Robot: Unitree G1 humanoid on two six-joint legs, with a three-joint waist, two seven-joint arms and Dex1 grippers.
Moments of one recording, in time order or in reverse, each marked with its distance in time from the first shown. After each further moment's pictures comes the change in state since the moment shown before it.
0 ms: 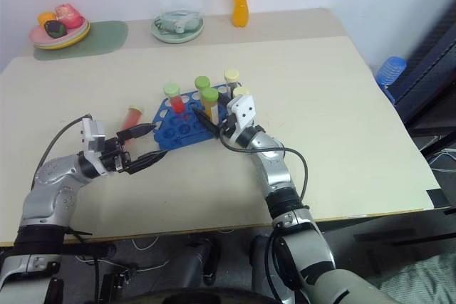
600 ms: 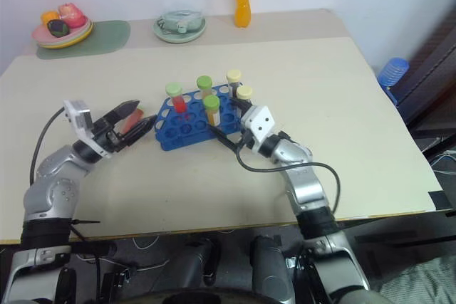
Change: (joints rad) left arm -0.083 -0.075 0.107 -0.030 -0.086 0.142 0.339; right arm 0.243 -0.264 0.044 -0.509 -0.054 0.285 0.001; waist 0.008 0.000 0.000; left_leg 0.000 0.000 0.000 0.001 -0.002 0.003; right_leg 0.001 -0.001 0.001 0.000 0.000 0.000
